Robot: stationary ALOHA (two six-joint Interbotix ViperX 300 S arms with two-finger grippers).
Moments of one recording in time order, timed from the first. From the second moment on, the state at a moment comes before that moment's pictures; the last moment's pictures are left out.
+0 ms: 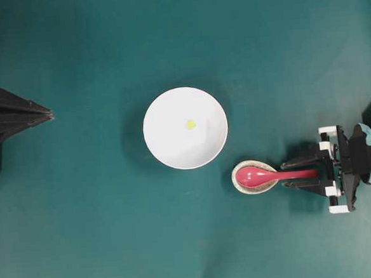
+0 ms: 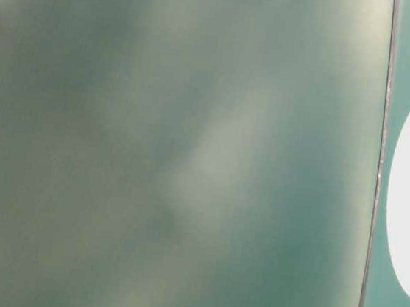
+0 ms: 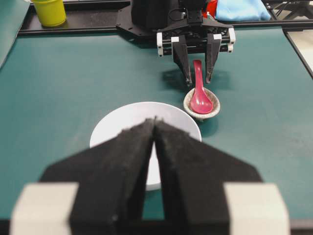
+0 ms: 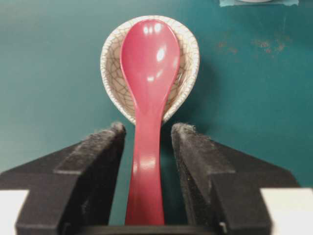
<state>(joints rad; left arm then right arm) 0.00 -1.03 1.14 0.01 -0.03 0.04 0.70 0.26 1.34 0.71 -1.27 0.12</state>
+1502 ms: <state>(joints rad) 0.00 -1.03 1.14 0.01 -0.03 0.04 0.69 0.17 1.35 0.71 -1.29 0.11</state>
